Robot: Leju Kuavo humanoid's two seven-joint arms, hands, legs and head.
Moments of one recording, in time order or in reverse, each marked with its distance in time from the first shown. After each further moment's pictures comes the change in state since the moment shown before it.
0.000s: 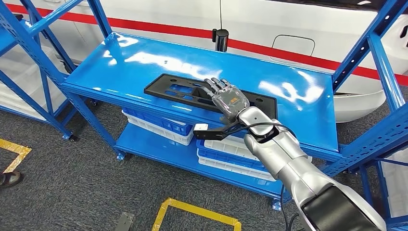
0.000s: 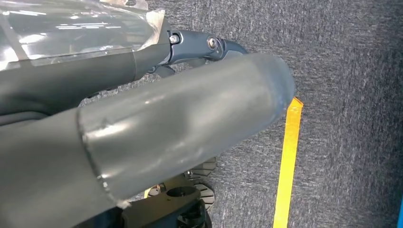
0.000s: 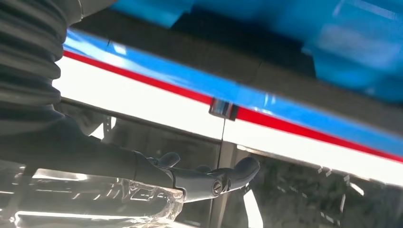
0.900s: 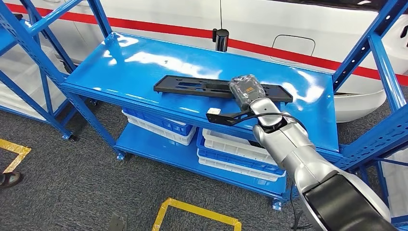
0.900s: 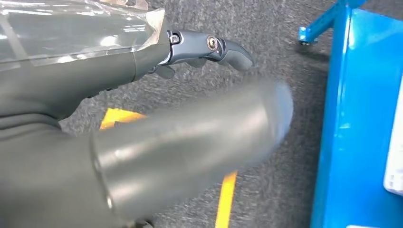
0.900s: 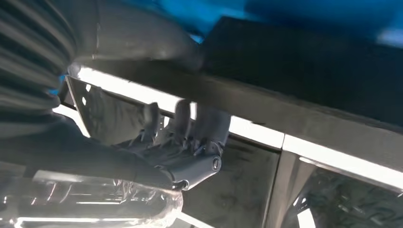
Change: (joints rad) left arm 0.000 -0.018 0.072 -0.001 0.030 0.119 -0.296; right arm -0.098 0.005 -0.048 0.186 0.068 -0.061 0.120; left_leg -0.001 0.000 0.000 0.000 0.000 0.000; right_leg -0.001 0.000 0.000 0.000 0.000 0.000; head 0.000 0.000
